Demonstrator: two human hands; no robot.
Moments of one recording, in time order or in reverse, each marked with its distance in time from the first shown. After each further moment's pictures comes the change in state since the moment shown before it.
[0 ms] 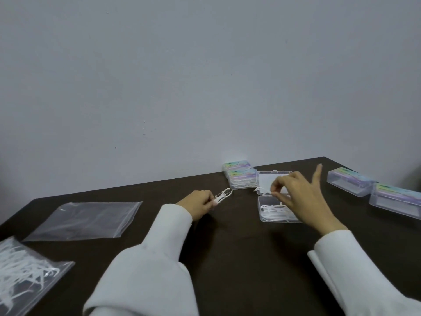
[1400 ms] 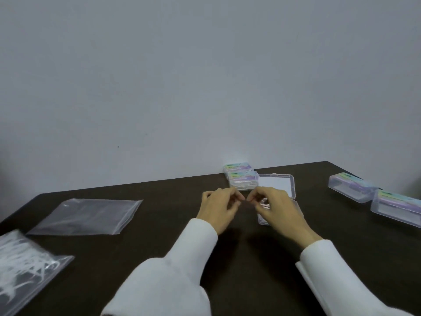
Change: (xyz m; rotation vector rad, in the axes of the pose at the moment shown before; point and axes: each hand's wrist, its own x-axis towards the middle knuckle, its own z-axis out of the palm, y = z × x) left_hand -0.010 0.050 0.036 -0.045 0.399 0.192; right_hand -0.003 -0.027 0.015 0.568 -0.038 -0.104
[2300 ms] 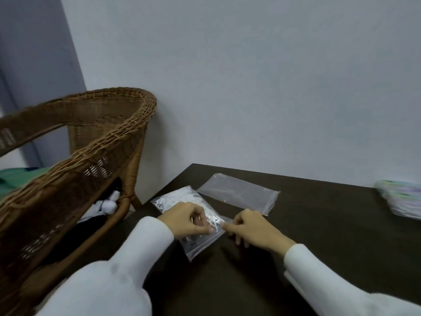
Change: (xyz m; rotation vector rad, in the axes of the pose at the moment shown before) left_hand -0.239 -0.180 -0.218 0.060 -0.115 -0.618; right_hand 0.016 -0.262 0.190 0.258 -0.782 -0.123
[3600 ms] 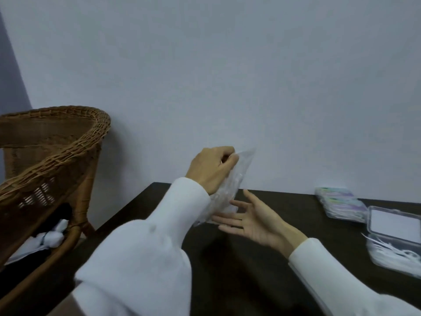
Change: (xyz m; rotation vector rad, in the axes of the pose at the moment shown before) left_hand 0.057 0.185 -0.031 -0.134 0.526 0.480; right_hand -0.041 0.035 -0.090 1.479 -0.083 0.139
